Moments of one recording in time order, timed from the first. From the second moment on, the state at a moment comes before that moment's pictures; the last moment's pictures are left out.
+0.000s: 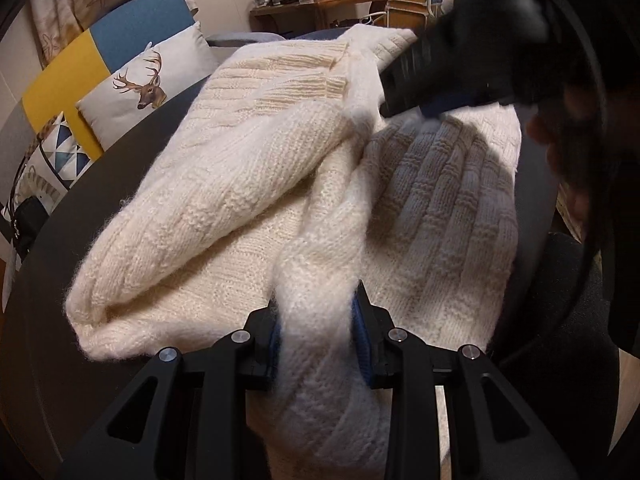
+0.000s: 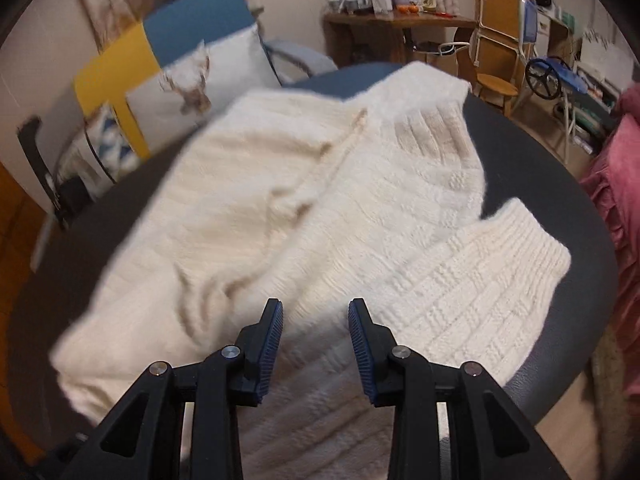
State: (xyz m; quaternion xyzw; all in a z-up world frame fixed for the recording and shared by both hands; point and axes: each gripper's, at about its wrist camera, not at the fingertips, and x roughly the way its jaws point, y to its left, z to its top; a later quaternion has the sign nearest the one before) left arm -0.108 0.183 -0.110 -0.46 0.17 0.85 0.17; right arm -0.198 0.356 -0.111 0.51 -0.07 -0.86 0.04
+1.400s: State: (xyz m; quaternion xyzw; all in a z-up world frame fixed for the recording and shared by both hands) left arm -0.237 0.157 -0.117 -0.50 0.16 0.83 0.18; right arm -0.190 0.351 -0.129 0.49 -0.01 -0.87 0.08
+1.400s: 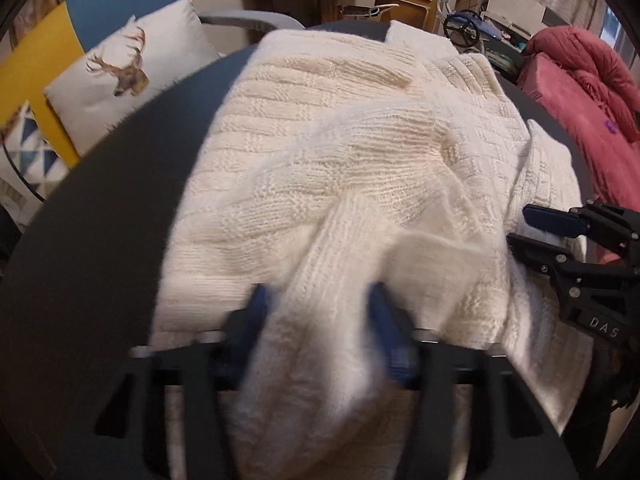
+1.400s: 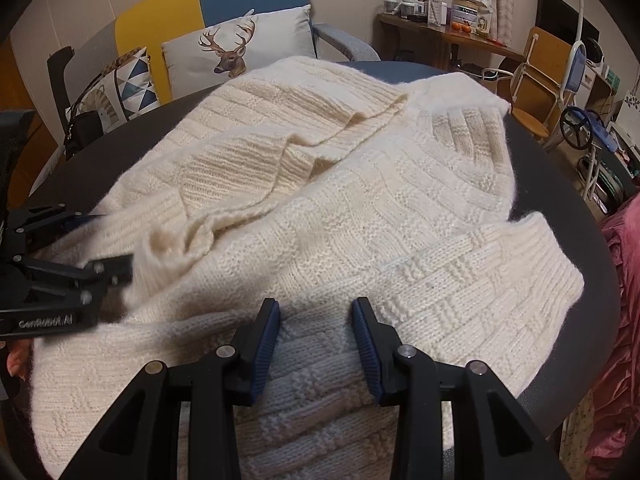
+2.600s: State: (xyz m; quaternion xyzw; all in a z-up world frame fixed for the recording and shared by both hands) left arm -0.034 0.047 -0.107 -0.53 -0.05 0.85 0.06; right arm -0.291 0.231 -0.135 0.50 0.11 -0.85 0.13
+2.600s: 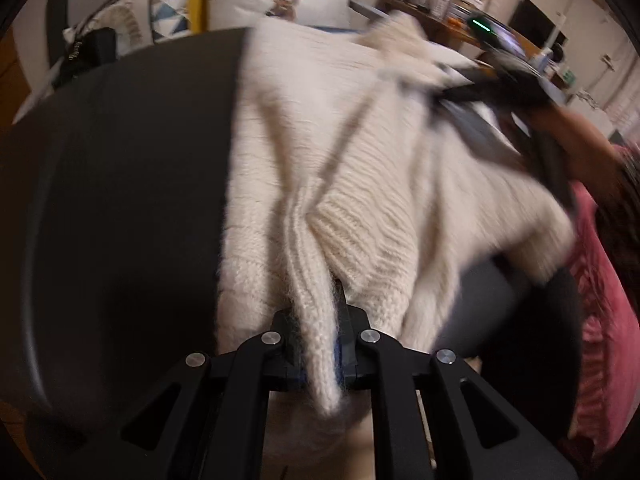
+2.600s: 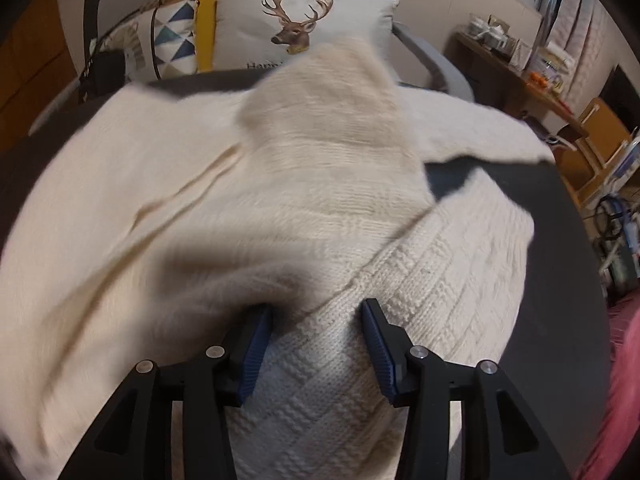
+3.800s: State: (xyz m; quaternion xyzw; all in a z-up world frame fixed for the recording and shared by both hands) left arm -0.065 0.025 -0.098 -0.47 -0.10 0.87 0.05; right arm -0.208 0.177 -0.125 0.59 -0.01 -0.78 0.19
